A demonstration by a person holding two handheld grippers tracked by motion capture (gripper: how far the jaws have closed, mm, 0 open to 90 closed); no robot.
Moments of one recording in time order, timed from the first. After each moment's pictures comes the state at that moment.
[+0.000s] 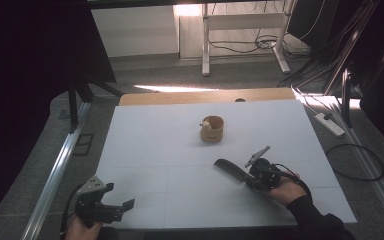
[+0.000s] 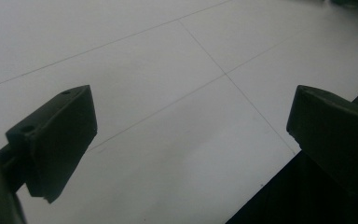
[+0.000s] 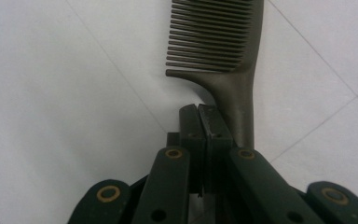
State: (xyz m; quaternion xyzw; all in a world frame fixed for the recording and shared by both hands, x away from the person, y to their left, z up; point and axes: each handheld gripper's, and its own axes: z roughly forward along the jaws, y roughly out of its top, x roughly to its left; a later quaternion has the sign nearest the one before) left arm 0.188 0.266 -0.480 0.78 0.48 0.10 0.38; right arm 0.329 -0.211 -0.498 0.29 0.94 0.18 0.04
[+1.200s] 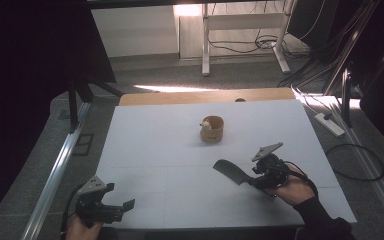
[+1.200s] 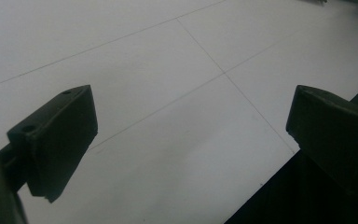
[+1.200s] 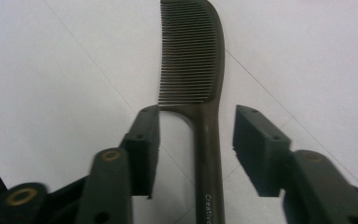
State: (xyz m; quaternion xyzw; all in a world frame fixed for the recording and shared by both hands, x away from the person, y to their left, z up) left arm 0.188 0.265 -0.479 0.79 0.48 0.10 0.38; right arm 0.318 -0.219 -0.461 0.30 0.92 0.25 0.09
